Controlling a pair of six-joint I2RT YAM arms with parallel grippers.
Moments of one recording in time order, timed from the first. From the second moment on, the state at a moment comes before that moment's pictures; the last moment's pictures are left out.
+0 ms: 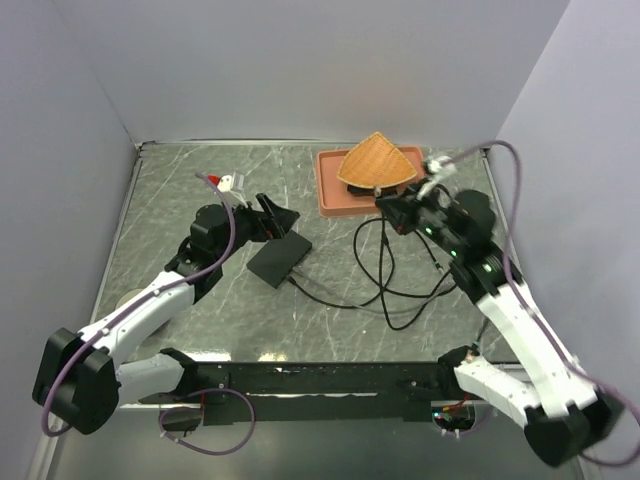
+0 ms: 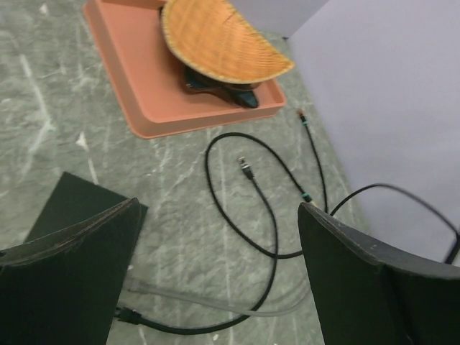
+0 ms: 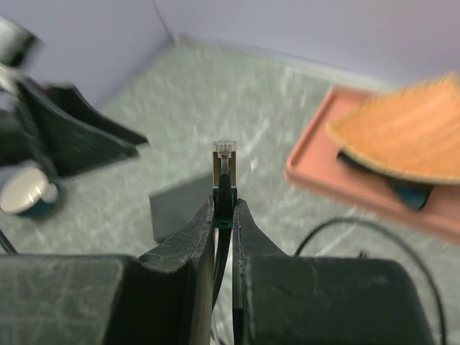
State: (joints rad) left arm -0.50 1.12 0.71 0.28 0.11 -0.65; right arm 0.39 0.87 0.97 -0.17 -0.25 0.20
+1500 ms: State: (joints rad) left arm -0.23 1.72 0.78 0.28 0.38 -0.65; right arm 0.81 1.85 1.14 -0.24 0.00 0.09
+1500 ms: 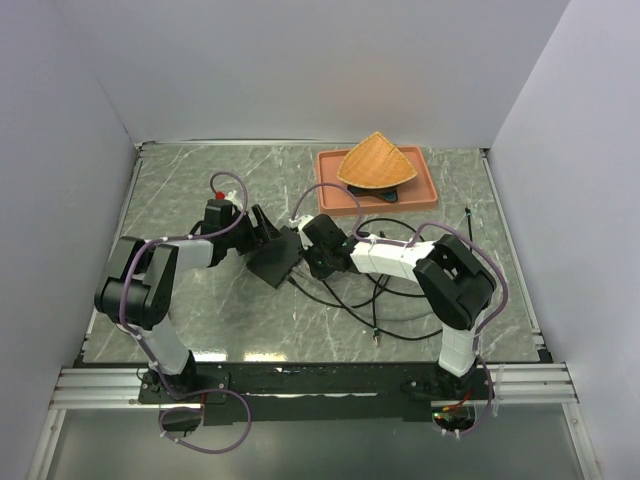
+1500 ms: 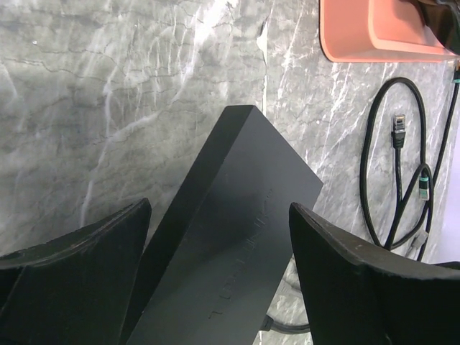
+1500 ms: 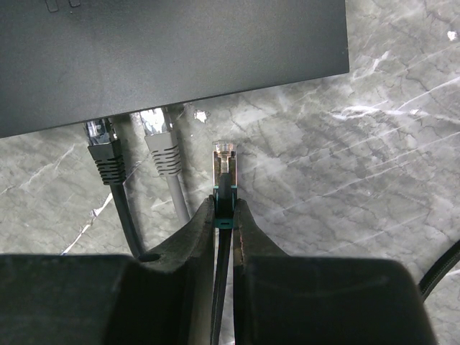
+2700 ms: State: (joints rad) left arm -0.23 1.75 0.78 0.31 0.43 -0.65; right arm 0.82 1.91 1.20 -0.22 0.00 0.12
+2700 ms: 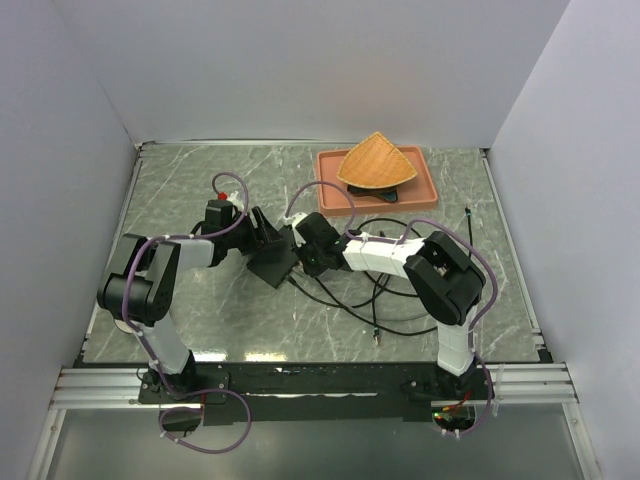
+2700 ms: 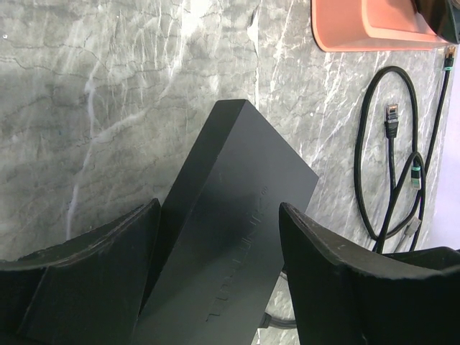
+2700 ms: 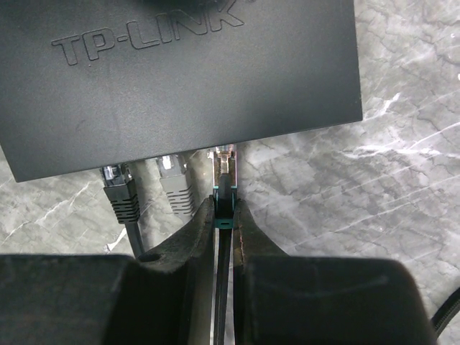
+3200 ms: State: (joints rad) left arm -0.23 1.77 0.80 0.33 0.45 -0.65; right arm 0.82 1.91 1.21 -0.23 0.04 0.12
